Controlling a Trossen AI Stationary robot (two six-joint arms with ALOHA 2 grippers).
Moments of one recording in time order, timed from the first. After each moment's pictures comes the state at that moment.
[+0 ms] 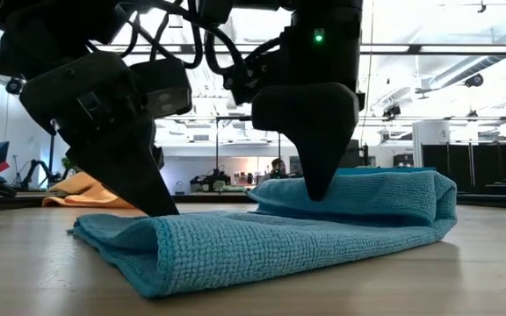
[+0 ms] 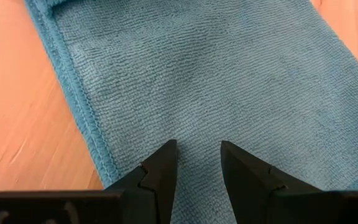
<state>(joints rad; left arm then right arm) -0.42 1.75 0.79 0.12 -0.21 -0.65 0.37 2.31 1.90 -1.27 0.31 0.75</state>
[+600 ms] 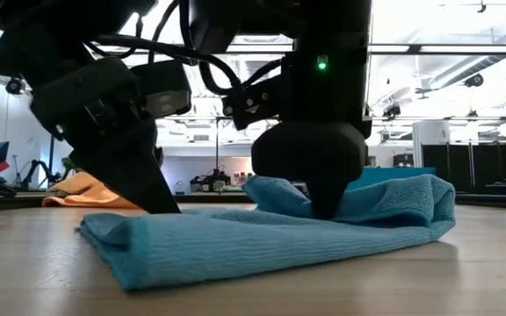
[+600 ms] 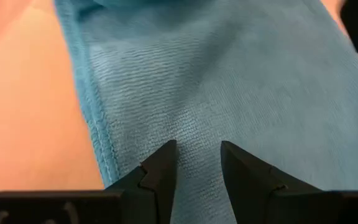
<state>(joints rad) -0.42 1.74 0.78 0.11 -0.27 -0.65 0.40 2.39 1.92 -1.28 0.35 0.82</state>
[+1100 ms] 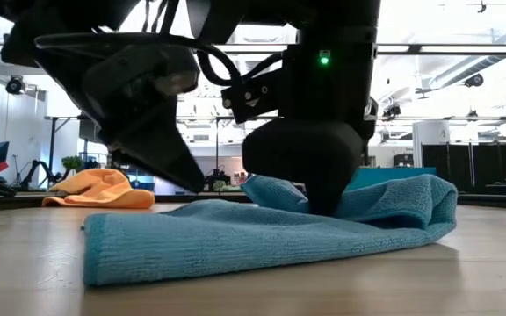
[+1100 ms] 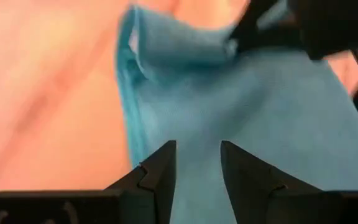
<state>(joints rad) -0.38 1.67 0.78 0.12 -0.38 -0.62 0.42 2.39 1.93 -1.27 0.39 0.92</state>
